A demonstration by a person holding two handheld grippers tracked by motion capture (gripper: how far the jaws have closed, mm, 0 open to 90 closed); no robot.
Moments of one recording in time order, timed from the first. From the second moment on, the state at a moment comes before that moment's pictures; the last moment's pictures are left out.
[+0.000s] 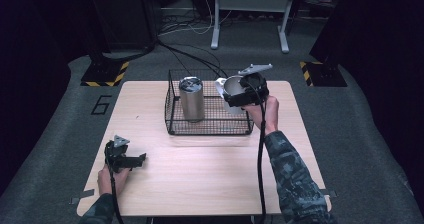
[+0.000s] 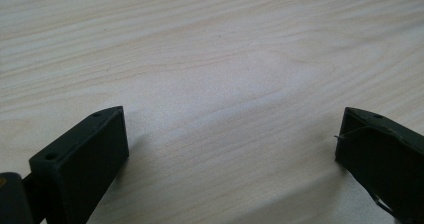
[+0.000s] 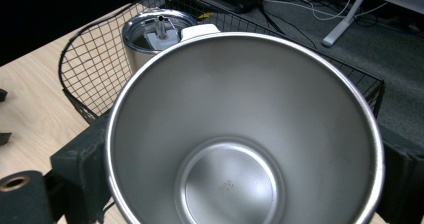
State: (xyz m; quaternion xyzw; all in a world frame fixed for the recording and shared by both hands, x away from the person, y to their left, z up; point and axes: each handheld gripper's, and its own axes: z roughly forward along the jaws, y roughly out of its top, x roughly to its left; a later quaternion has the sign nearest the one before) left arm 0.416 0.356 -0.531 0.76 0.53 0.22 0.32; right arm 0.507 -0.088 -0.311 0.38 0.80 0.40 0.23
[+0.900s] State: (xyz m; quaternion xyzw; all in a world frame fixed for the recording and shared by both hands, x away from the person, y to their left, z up) left arm 0.416 0.356 -0.531 0.75 0.53 0.23 0.32; right arm 0.555 -0.064 -0.340 0.42 0.81 0.36 0.22
